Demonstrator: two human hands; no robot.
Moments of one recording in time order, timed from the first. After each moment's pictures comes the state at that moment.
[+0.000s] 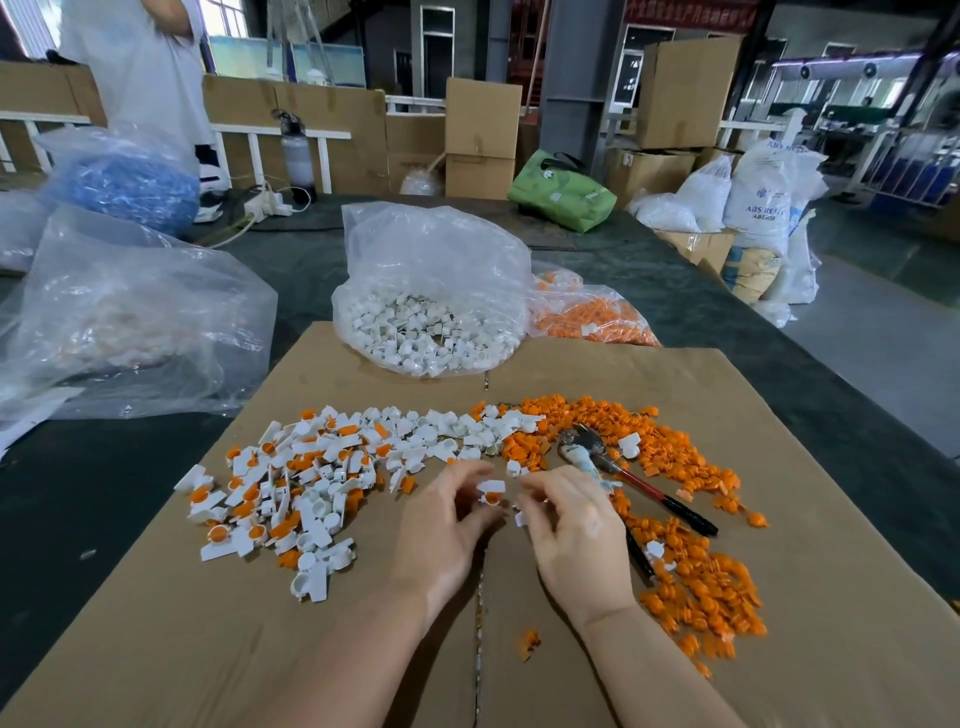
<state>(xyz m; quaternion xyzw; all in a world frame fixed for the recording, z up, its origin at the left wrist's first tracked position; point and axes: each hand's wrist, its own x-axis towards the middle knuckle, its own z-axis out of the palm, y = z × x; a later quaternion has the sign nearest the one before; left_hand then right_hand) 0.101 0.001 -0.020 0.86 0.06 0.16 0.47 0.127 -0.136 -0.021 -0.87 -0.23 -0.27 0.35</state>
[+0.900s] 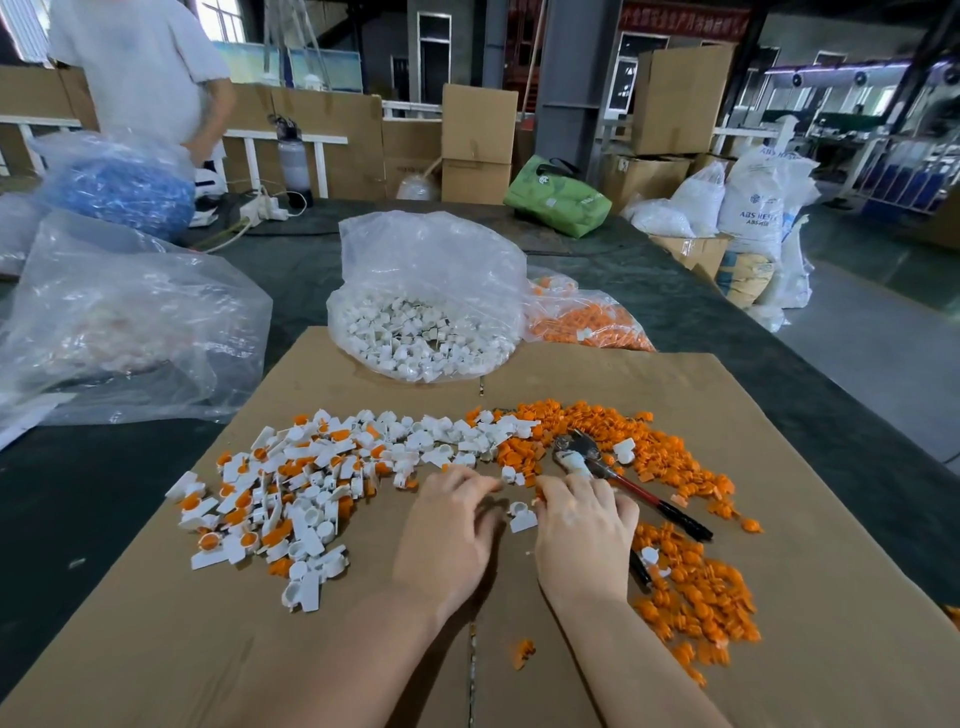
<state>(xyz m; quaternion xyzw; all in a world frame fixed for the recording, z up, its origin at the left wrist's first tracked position) 0.108 -0.003 -0.023 0.93 -0.01 0.20 0.30 0.138 -0.131 -0.031 -0.98 -0.09 -0.17 0.11</state>
